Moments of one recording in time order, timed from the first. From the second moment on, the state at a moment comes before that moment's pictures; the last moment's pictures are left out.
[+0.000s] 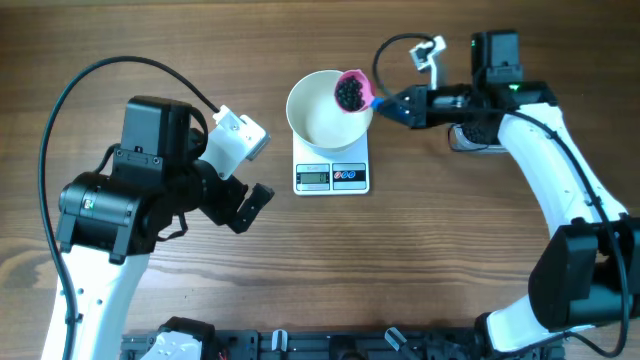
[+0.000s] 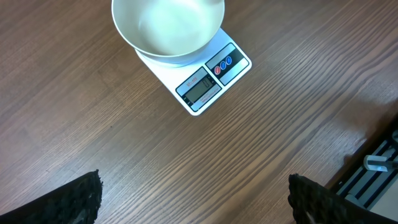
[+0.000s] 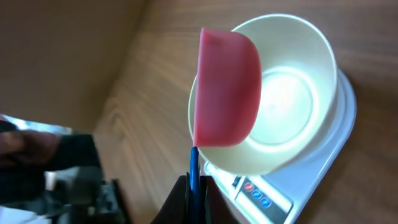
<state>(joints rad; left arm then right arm) -0.24 1.16 1.39 -1.25 0.30 0.42 0.11 1.73 1.33 -0.62 -0.93 0.02</state>
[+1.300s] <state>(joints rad) -0.24 1.16 1.39 -1.25 0.30 0.42 0.32 1.73 1.33 -0.56 -0.33 -0.39</state>
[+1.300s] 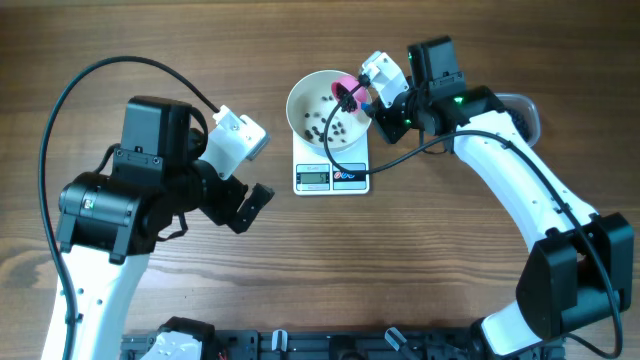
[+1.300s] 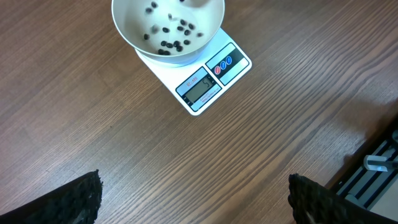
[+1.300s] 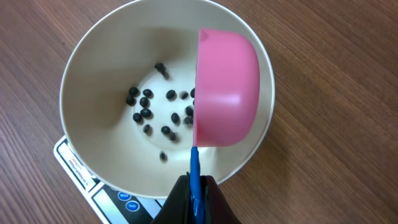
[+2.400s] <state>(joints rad) -0.24 1.16 1.39 -1.25 0.30 0.42 0.34 1.68 1.33 -0.50 -0.22 -0.61</state>
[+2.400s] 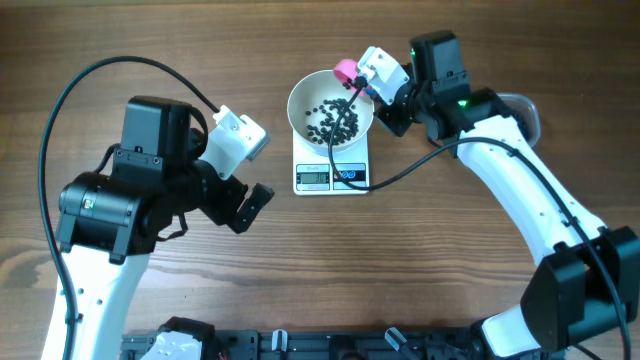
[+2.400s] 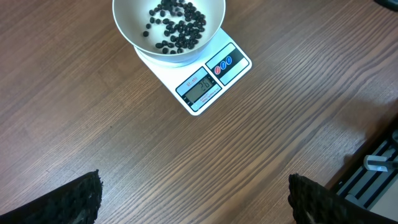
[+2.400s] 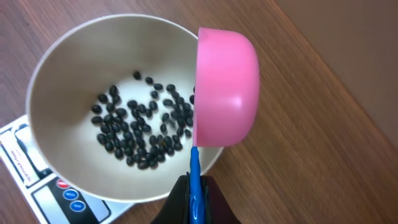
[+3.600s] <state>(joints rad) -0.24 1.16 1.39 -1.25 0.30 0.42 -0.07 1.42 1.34 -0.84 -0.05 -0.34</state>
